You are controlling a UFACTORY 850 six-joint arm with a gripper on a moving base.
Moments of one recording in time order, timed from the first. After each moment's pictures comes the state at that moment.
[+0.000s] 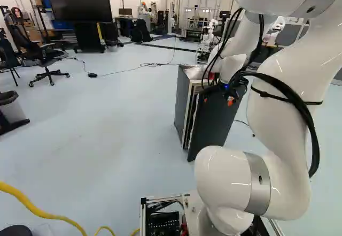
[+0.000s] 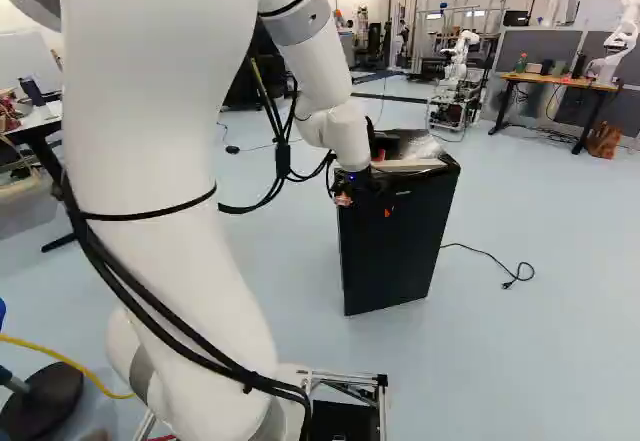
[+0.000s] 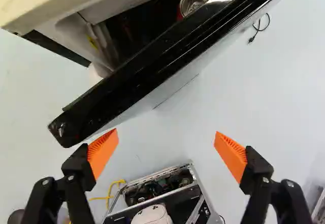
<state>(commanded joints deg) -22.1 -13.5 -48.9 -1.8 -13.8 0.0</state>
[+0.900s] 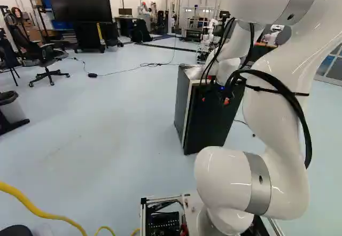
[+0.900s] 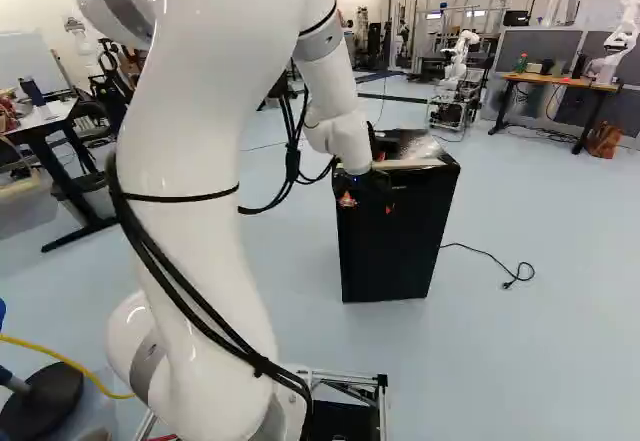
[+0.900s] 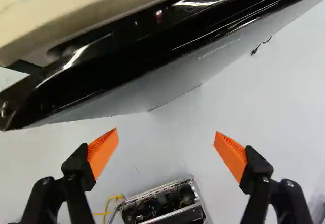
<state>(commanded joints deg) -21.3 -21.0 -53.3 -1.8 -8.1 0.0</state>
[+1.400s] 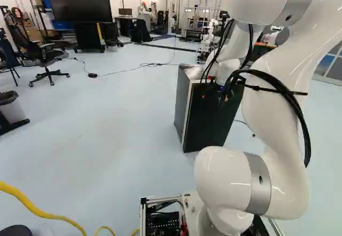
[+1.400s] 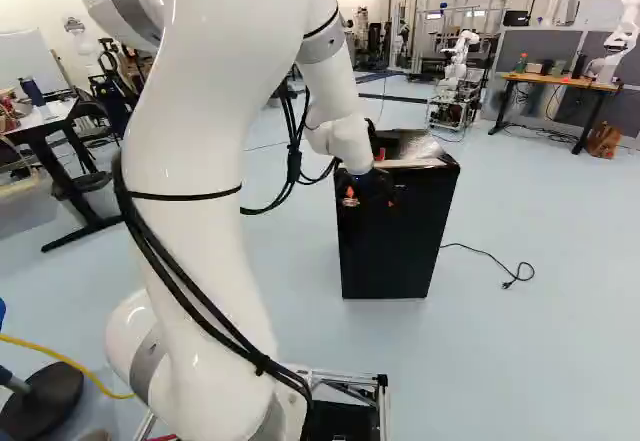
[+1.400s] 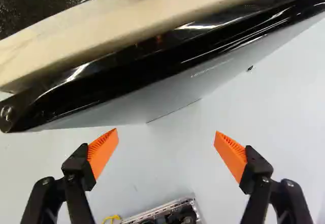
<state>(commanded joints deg) -21.3 -22.0 -53.7 -1.8 -0.9 0.0</state>
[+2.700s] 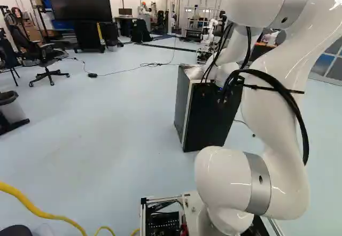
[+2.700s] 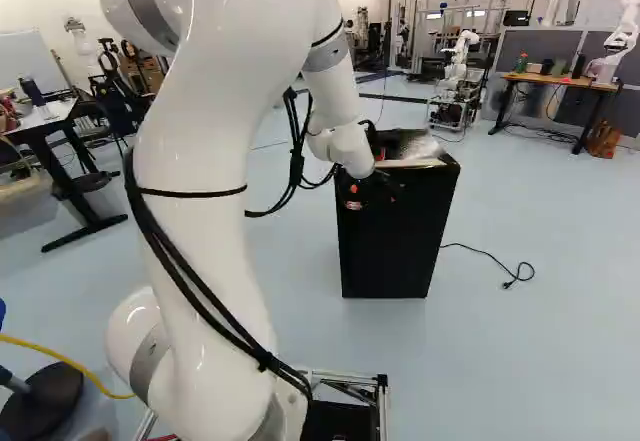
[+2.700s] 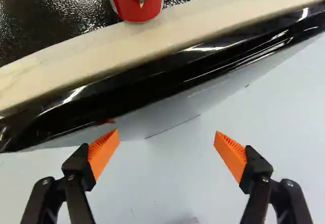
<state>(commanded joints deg) -21.6 -22.6 -51.9 -1.8 6.8 0.0</state>
